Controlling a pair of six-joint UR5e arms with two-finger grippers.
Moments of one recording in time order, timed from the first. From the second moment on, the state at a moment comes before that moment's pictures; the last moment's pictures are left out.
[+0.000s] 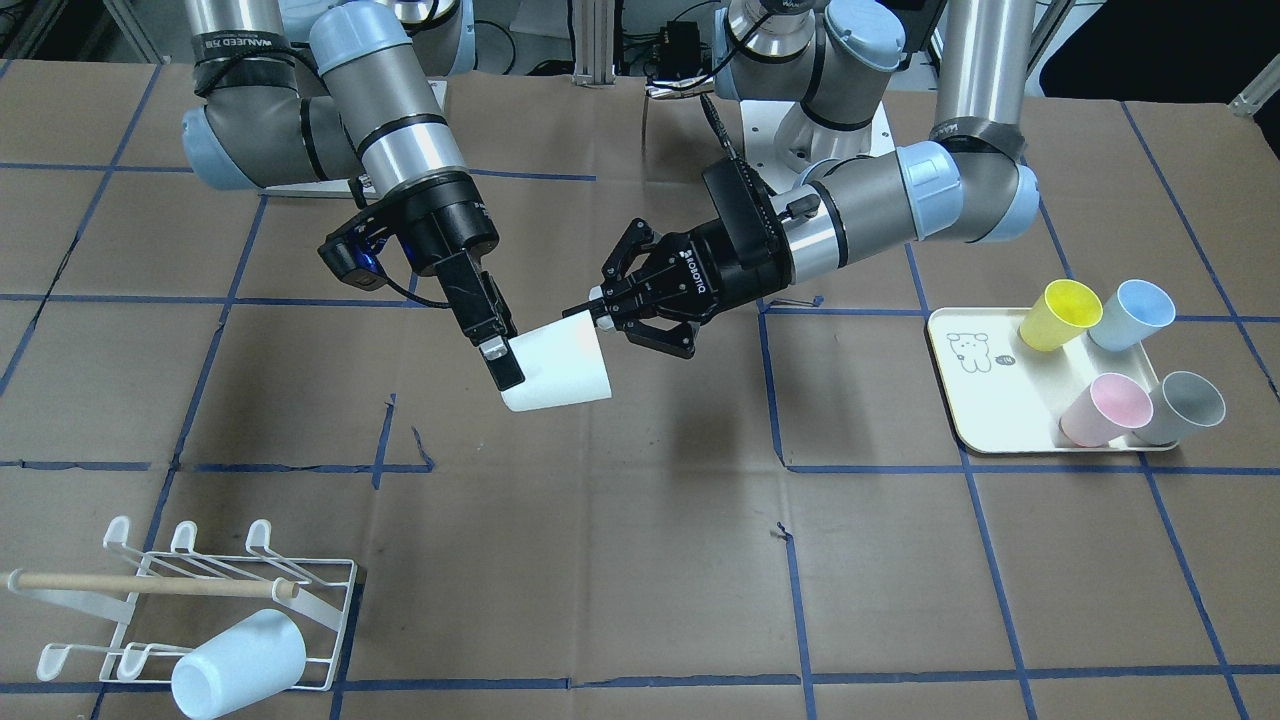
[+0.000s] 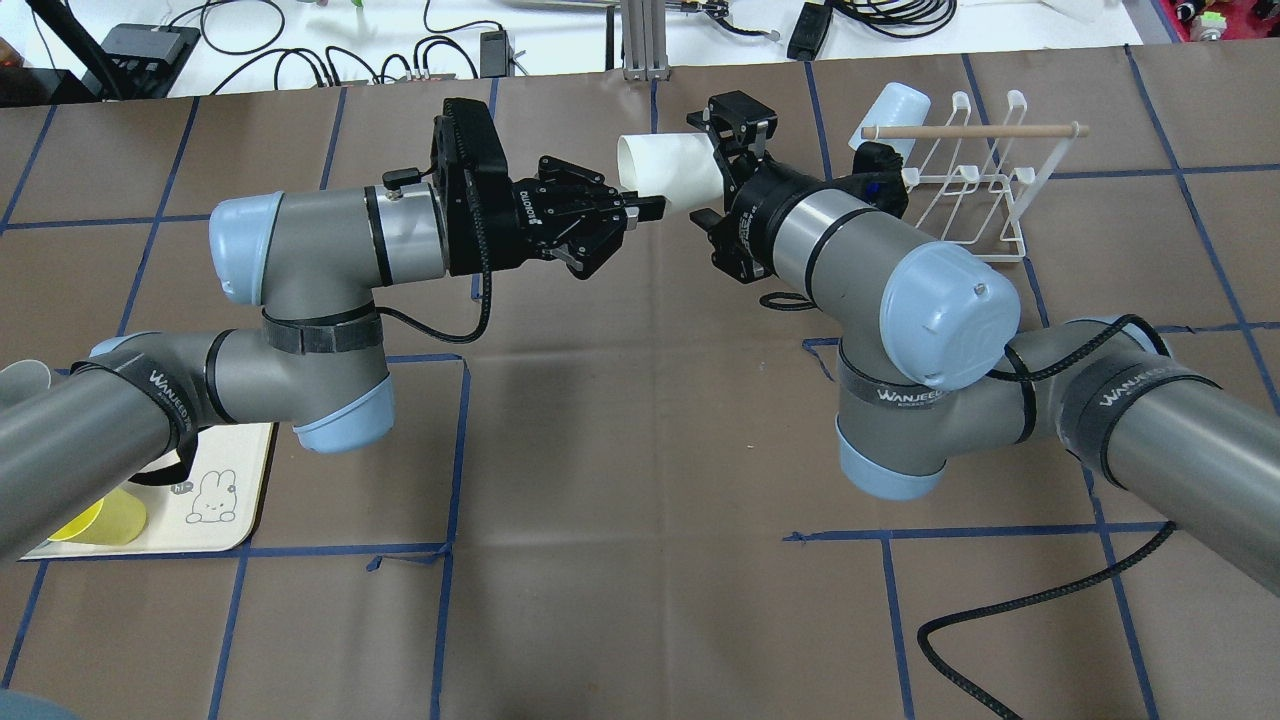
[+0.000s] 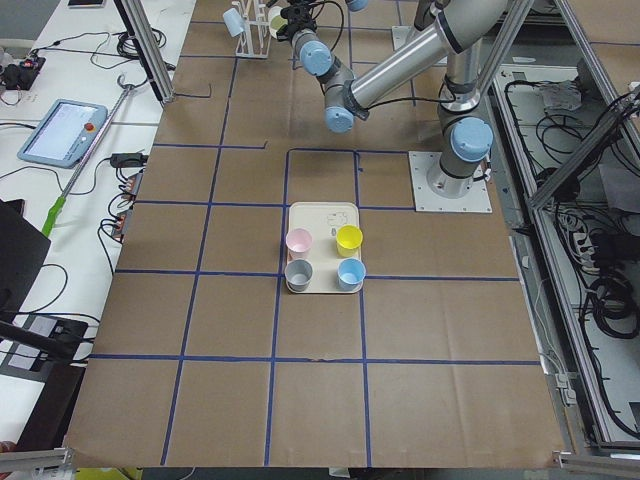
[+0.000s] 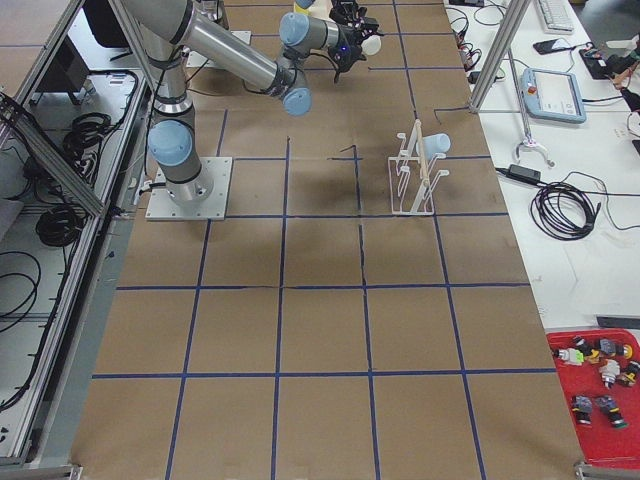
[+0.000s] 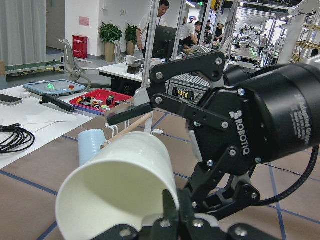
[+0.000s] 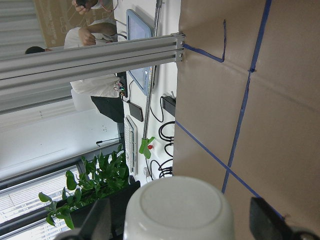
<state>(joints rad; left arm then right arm) -1.56 -1.84 -2.07 -0.01 0.37 0.57 1.76 -1.38 2.12 -3.40 -1.28 1.65</state>
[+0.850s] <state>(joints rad) -1.56 -1.84 -2.07 -0.01 0.37 0.56 1.78 -1.37 2.10 -3.39 -1.28 1.65</state>
